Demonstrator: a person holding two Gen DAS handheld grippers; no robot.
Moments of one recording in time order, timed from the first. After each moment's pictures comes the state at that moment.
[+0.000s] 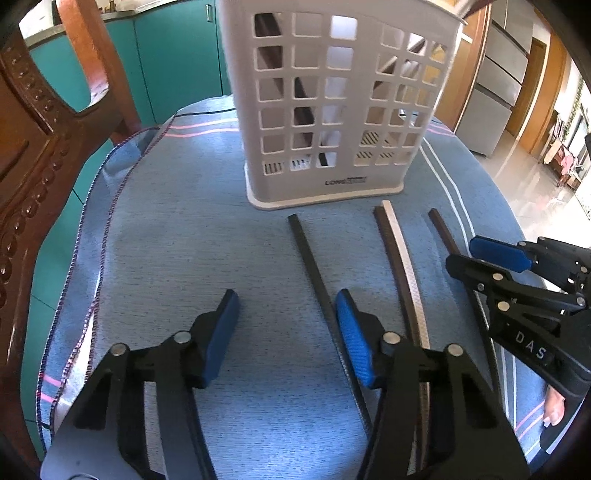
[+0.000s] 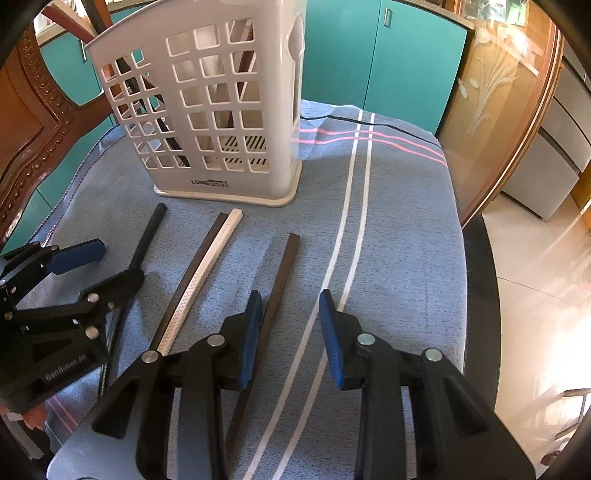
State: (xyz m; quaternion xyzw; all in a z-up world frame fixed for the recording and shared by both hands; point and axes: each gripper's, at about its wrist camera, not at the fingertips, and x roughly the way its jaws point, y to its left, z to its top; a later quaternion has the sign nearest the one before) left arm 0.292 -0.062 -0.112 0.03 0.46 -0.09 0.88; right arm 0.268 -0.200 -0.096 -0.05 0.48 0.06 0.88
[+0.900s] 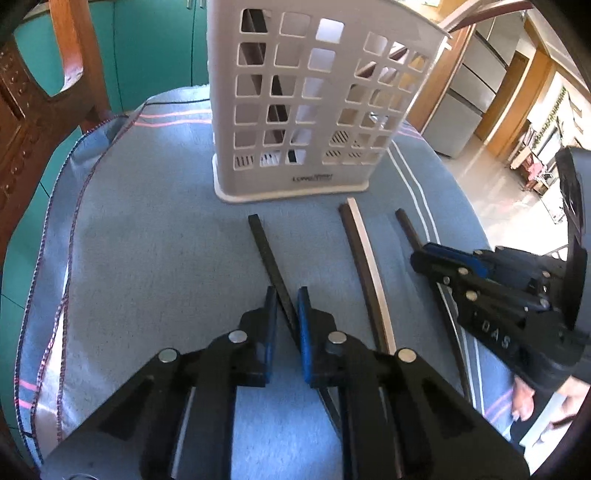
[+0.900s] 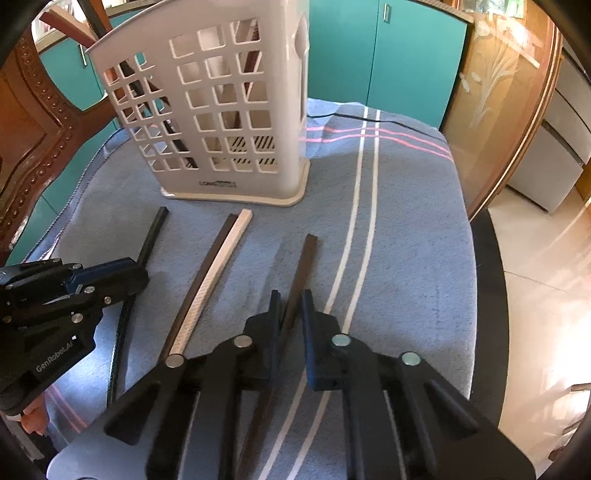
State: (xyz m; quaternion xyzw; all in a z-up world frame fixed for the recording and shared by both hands) left arm 0.294 -0.048 -0.105 -0.02 0.48 -0.17 0.86; right arm 0.269 -0.201 -0.094 -0.03 0.48 0.08 0.87
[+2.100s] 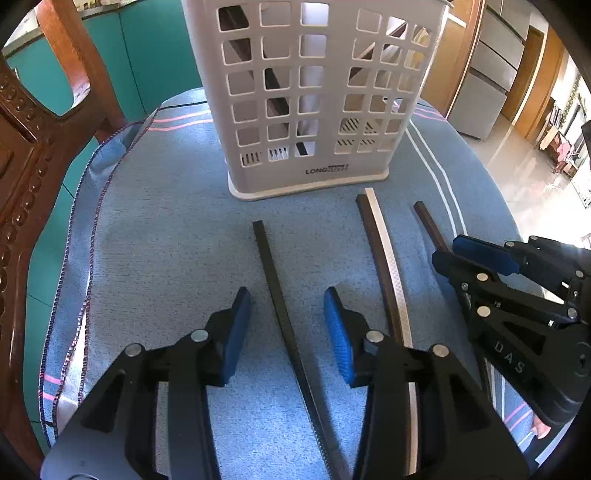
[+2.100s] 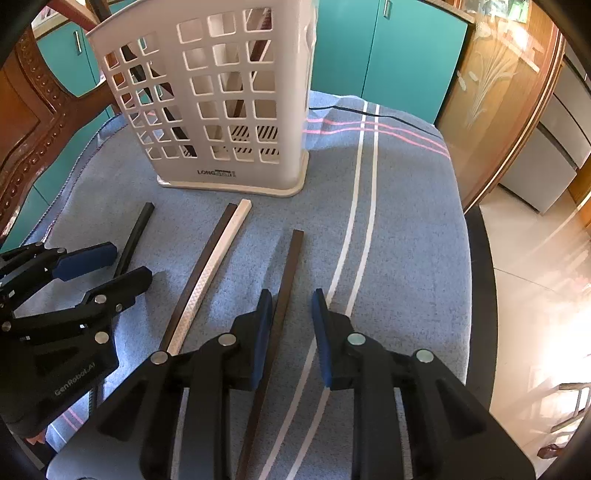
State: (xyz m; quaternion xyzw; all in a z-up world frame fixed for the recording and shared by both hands) left arm 0.301 -0.077 -0.109 0.04 0.49 -0.11 0.87; right arm 0.268 -0.186 -0.092 -0.05 0.50 0.06 0.86
